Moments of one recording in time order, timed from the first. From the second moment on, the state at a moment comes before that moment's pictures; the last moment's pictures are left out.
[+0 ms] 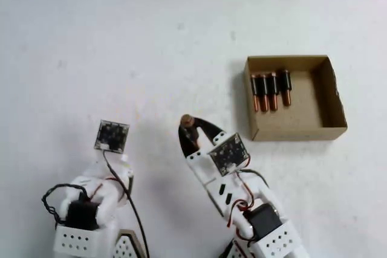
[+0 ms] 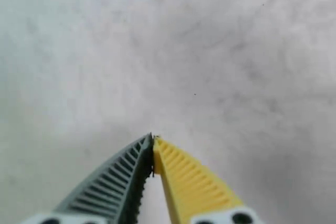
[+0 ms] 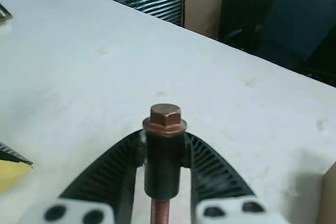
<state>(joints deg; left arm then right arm) 1.5 -104.0 96.6 73.0 0.2 -34.3 -100.6 96.4 26.0 8.1</state>
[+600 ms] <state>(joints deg) 1.8 -104.0 96.7 73.0 0.2 -20.4 -100.7 85.7 46.2 8.6</state>
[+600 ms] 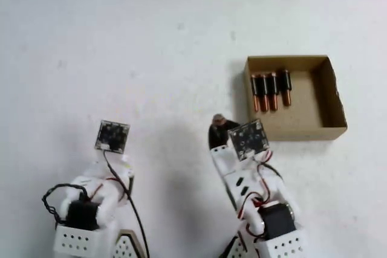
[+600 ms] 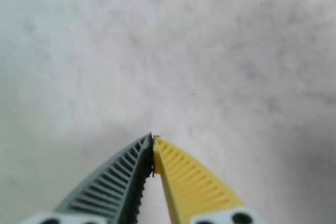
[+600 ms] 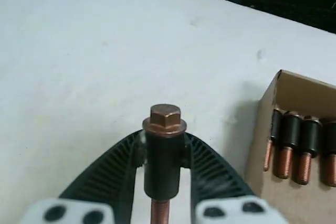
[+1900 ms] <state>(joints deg) 1.8 -104.0 96.7 73.0 0.2 8.9 -3.6 16.7 46.1 19.4</state>
